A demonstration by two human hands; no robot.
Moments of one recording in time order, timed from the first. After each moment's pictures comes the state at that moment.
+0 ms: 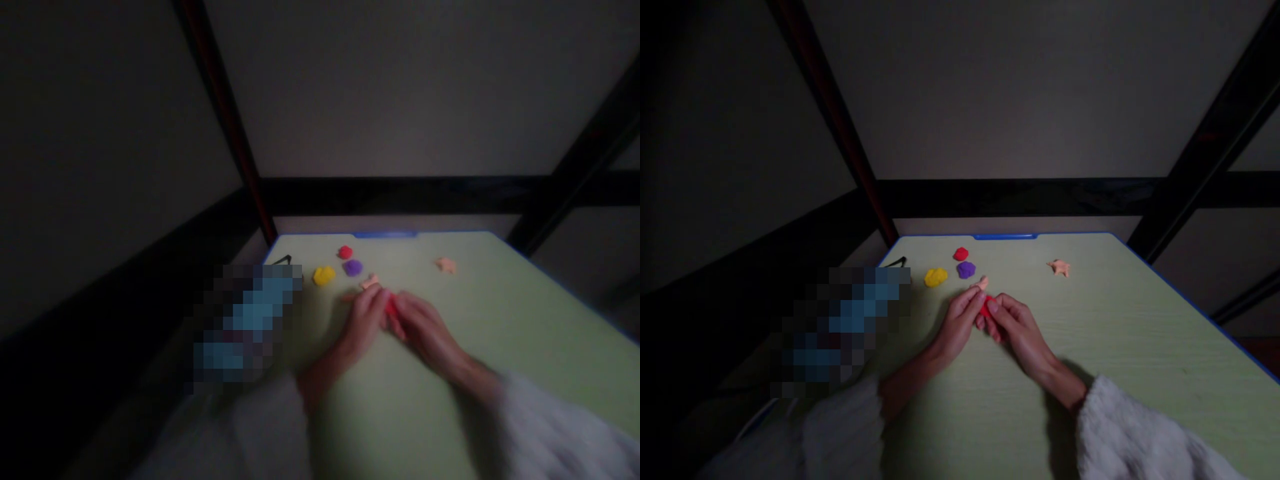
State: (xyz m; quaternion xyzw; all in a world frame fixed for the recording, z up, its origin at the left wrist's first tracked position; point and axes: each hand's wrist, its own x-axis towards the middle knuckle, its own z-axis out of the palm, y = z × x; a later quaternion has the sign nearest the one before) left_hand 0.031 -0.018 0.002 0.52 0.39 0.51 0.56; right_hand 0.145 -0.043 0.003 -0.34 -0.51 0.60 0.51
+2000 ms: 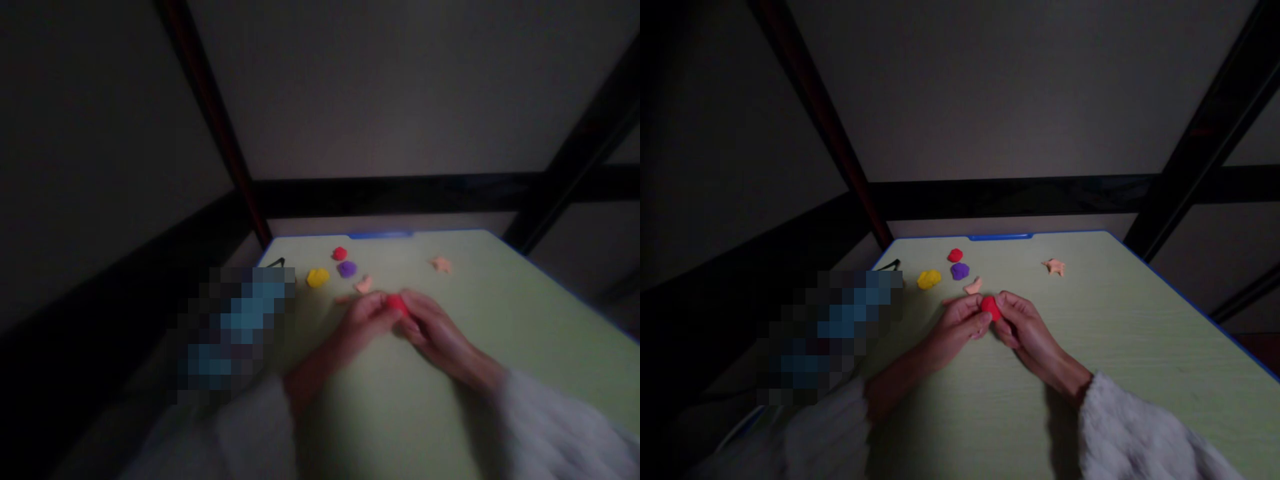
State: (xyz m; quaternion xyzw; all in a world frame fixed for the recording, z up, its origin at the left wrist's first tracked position) left_hand 0.025 -0.020 0.006 0.54 0.26 0.40 0.69; right_hand 0.162 -0.039 0.007 -0.28 -0.43 0.69 0.52
